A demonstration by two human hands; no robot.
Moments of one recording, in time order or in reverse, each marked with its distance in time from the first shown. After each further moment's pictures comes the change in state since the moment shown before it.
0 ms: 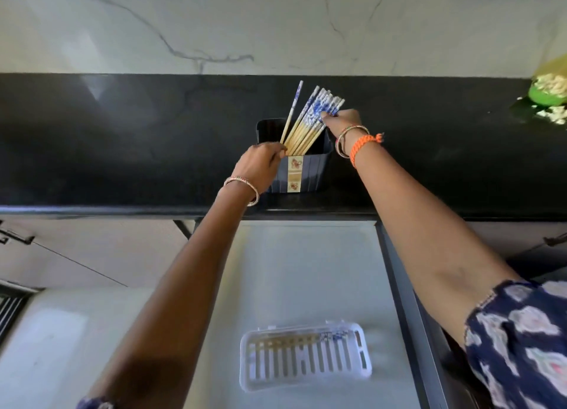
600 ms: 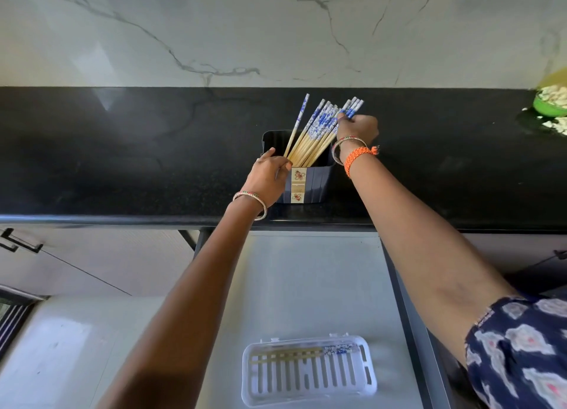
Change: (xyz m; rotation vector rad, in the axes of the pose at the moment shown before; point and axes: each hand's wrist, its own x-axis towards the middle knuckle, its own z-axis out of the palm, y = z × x) left_hand 0.001 0.002 0.015 -0.162 0.025 -0.095; right_hand -0.001 -0.004 0.003 0.227 0.347 -0.031
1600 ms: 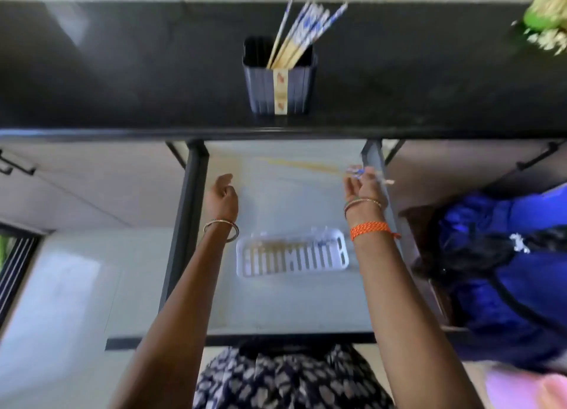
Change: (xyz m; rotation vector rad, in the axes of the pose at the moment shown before) left_hand -0.213 -0.053 0.055 -0.433 0.296 -0.623; right_hand -0.189 0.143 -0.167 0.902 0.115 0.697
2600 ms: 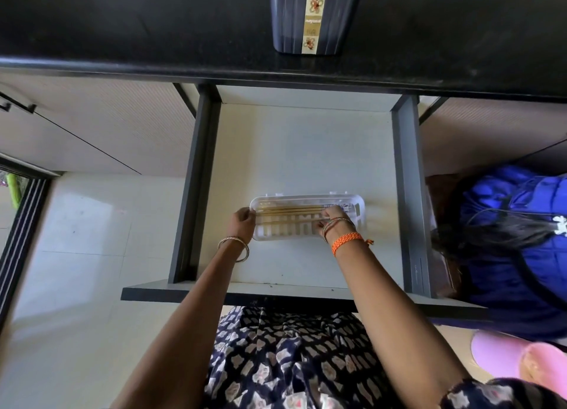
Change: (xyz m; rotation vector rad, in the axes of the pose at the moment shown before) left_hand -0.047 -0.129 -0.001 0.123 -0.328 -0.327; right_hand 0.018 0.116 -0.096 -0.794 0.178 0.425
